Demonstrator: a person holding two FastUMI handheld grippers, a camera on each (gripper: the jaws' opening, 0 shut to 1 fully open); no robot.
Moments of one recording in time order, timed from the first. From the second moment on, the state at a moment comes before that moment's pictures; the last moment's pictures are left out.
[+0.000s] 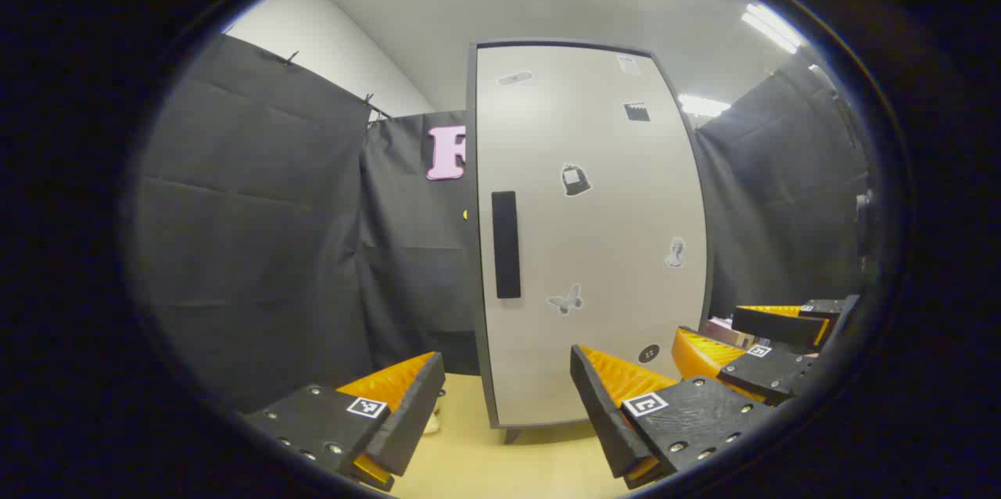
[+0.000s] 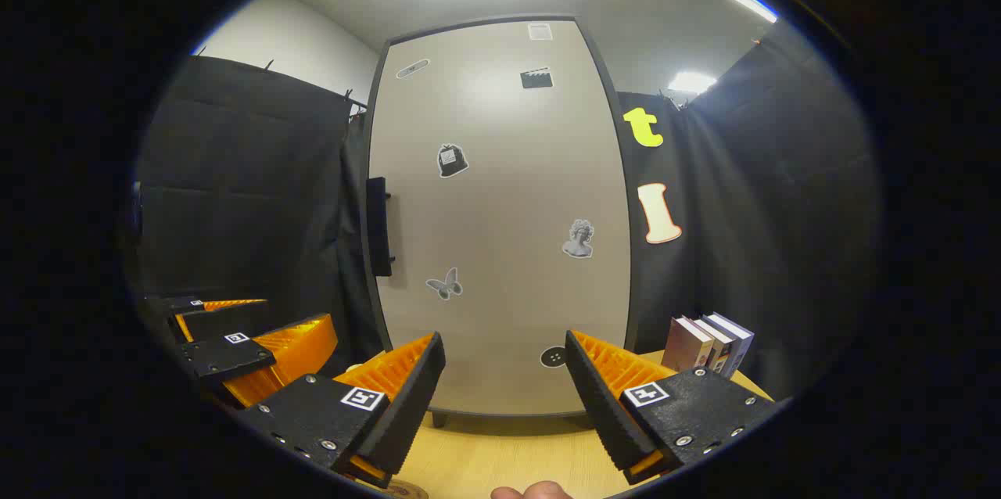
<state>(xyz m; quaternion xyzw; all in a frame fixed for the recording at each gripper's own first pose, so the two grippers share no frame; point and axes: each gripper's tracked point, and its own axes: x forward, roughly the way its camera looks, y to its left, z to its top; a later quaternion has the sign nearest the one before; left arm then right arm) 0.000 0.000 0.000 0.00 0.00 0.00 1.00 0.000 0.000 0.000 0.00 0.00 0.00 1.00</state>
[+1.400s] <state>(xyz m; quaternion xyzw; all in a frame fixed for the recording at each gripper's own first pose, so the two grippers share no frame) -0.022 0.001 0.004 0.00 -0.01 -0.02 1.00 -0.007 -0.028 0.017 -0.04 -0.01 -0.04 1.00</state>
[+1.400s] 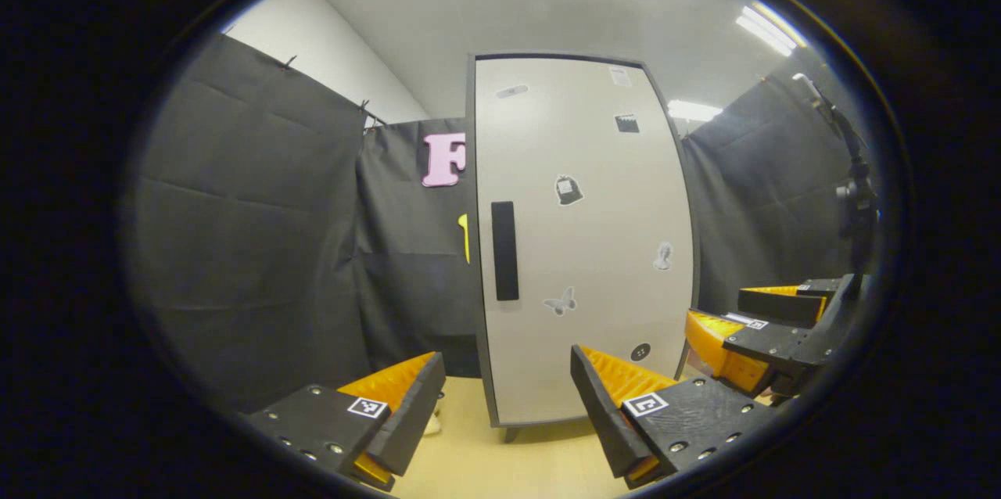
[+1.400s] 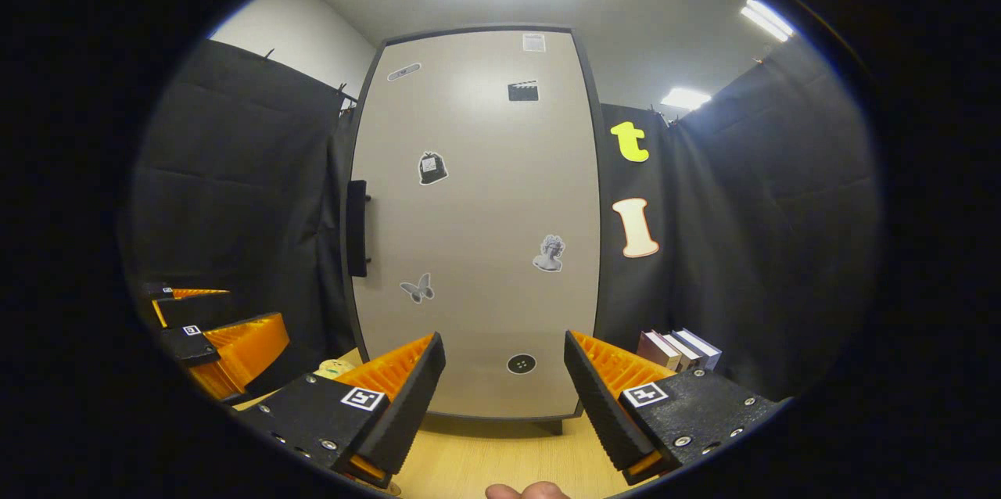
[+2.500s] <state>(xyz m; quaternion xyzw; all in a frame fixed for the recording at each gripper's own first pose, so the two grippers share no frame) -0.103 0.016 -0.016 0.01 0.01 -0.03 1.00 0.101 0.078 0.058 -0.02 0.00 0.05 1.00</state>
